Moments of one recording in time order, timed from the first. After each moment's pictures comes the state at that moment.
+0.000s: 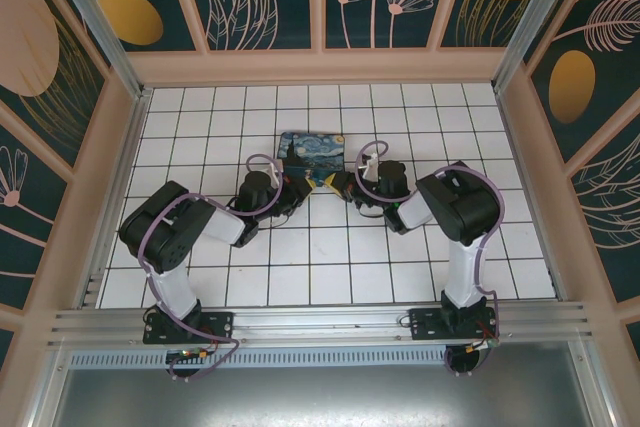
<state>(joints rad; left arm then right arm) -0.59 1.81 0.56 0.93 0.36 -1.32 0.49 1.97 0.63 1.08 -0.64 1.30</state>
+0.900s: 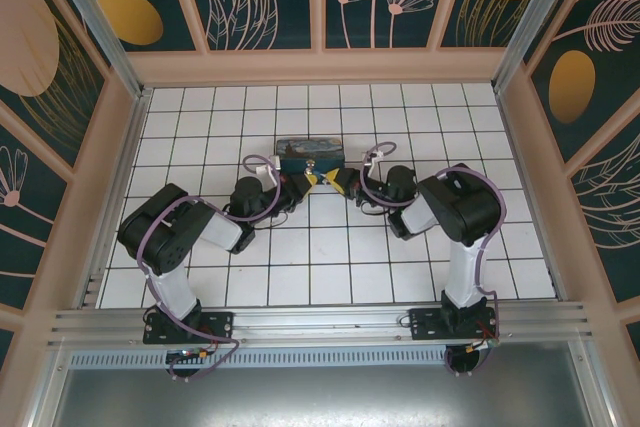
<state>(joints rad) -0.59 1.80 0.49 1.19 0.40 -1.36 0.48 1.95 0.58 1.34 -0.69 1.44</state>
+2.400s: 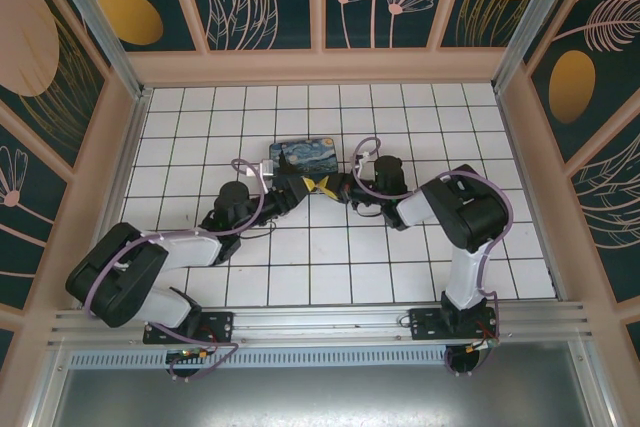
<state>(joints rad) -0.59 1.43 0.39 0.88 0.41 -1.16 0.51 1.90 0.66 0.95 -0.75 1.31</state>
